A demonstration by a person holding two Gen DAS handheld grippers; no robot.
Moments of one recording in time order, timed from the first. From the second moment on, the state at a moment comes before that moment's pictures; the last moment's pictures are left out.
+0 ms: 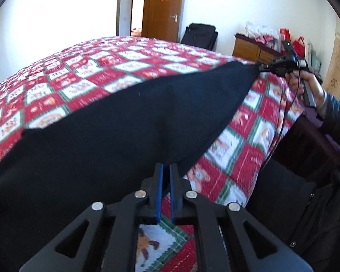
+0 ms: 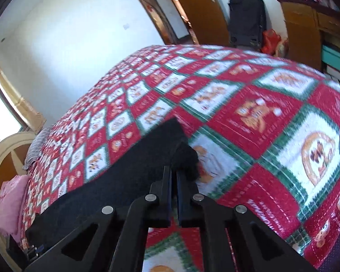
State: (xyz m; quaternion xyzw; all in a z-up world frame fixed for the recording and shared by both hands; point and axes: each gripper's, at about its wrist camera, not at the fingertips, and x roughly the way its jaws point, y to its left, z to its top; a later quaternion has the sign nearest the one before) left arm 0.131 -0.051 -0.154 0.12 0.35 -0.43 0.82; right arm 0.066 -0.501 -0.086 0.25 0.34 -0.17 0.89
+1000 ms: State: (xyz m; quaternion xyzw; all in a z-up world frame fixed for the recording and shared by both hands) left arm 0.139 0.019 -0.148 0.07 0.30 -0.30 0.90; right arm 0.144 -0.205 -0.114 0.03 0.44 0.14 0.89
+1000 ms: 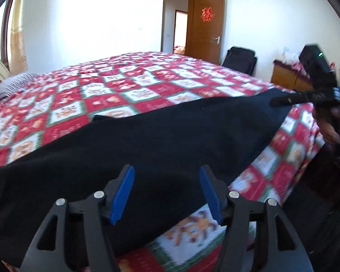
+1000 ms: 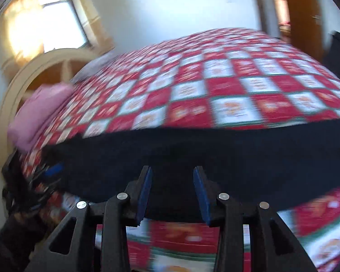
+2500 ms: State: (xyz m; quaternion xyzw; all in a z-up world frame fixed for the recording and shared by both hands) left arm 0.140 0.070 -0.178 0.02 0.29 -0.21 0.93; right arm 0.291 -0.036 -0.128 0.03 0.49 0.28 0.83
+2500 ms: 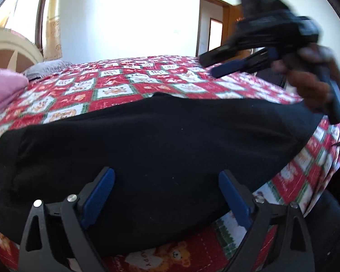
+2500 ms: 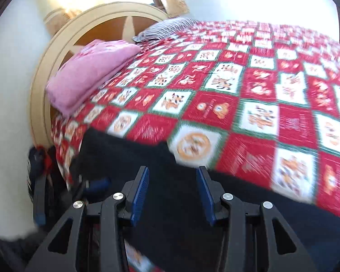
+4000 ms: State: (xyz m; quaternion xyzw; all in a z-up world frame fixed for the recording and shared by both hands) left arm 0.180 0.237 -0.172 -0.13 0.31 -0.07 0.94; right arm 0.220 -0.006 -0.172 0.00 0.46 0.29 0.84
